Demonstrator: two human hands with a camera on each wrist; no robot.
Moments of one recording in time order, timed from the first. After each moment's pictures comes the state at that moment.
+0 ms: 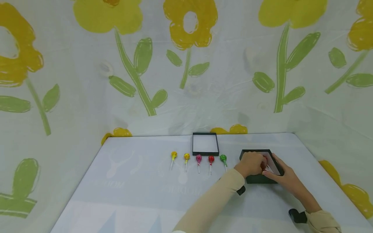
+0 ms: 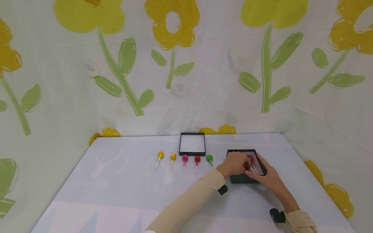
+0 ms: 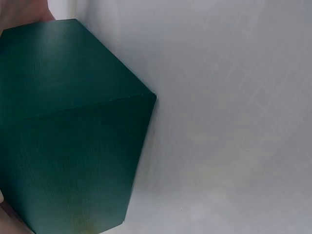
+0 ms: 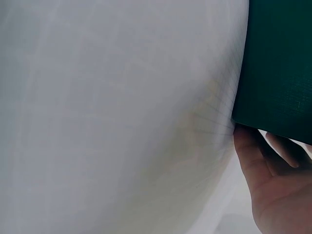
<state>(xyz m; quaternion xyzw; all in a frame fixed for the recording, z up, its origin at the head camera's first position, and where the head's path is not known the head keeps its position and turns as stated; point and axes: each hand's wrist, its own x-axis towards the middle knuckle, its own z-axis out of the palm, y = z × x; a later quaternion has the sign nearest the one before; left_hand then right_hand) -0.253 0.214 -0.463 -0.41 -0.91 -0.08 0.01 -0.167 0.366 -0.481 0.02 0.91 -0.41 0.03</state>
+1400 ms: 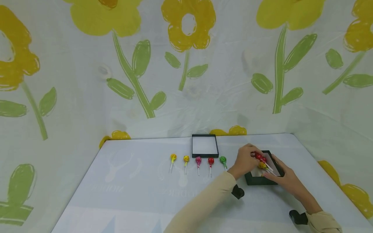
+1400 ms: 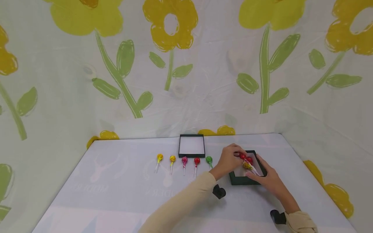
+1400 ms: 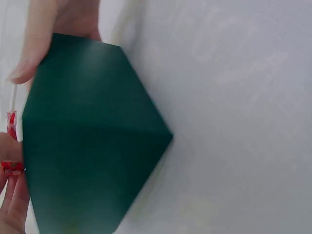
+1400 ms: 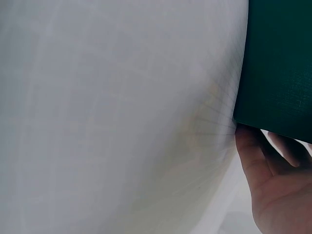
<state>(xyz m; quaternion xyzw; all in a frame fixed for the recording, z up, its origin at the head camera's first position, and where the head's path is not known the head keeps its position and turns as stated) -0.250 0.184 -0.460 -0.34 -0.78 -0.53 0.04 -0.165 0.364 -0.480 0.03 0.90 -0.43 0.03</state>
